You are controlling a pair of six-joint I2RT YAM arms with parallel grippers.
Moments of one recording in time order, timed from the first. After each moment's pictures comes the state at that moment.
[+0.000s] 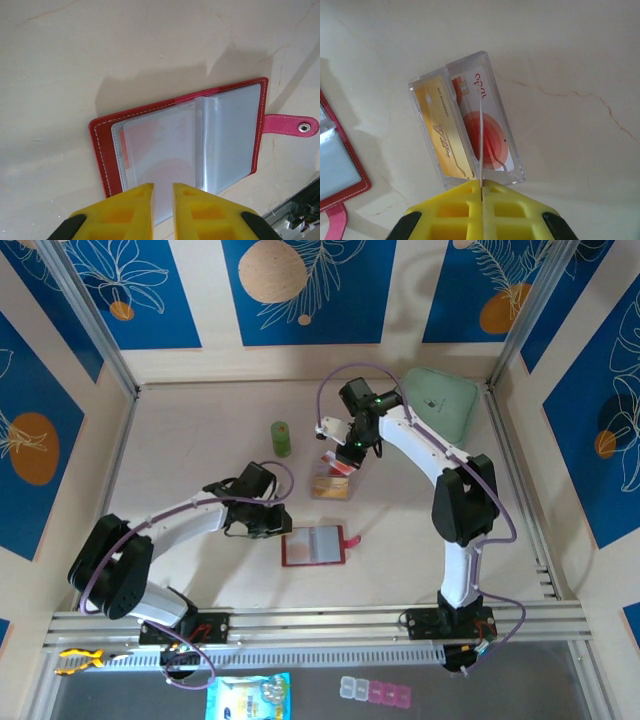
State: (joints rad) left arm -0.61 1.45 0.82 -0.52 0.38 -0.68; right arm 0.48 1.95 1.75 -1.05 -0.20 -0.67
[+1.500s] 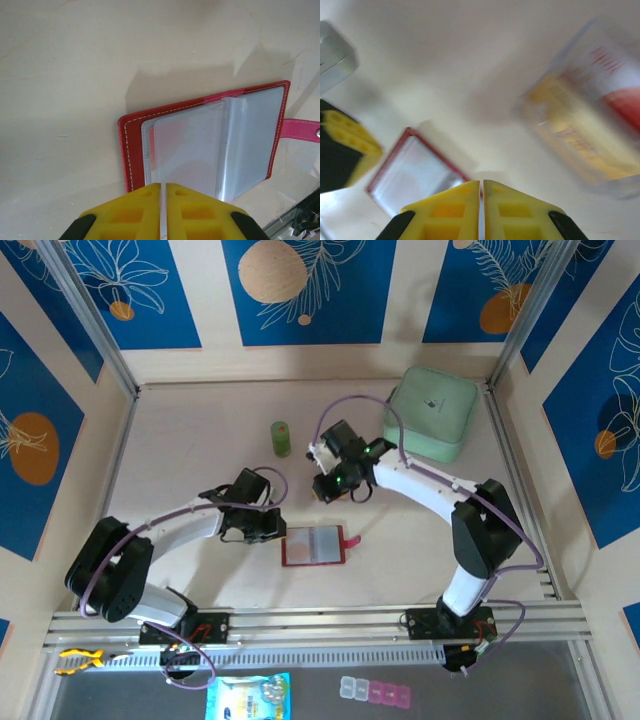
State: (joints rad) left arm -0.58 1.43 0.72 -0.43 0.40 -0.71; right arm 0.71 1.69 1.27 -0.69 -0.26 0.18
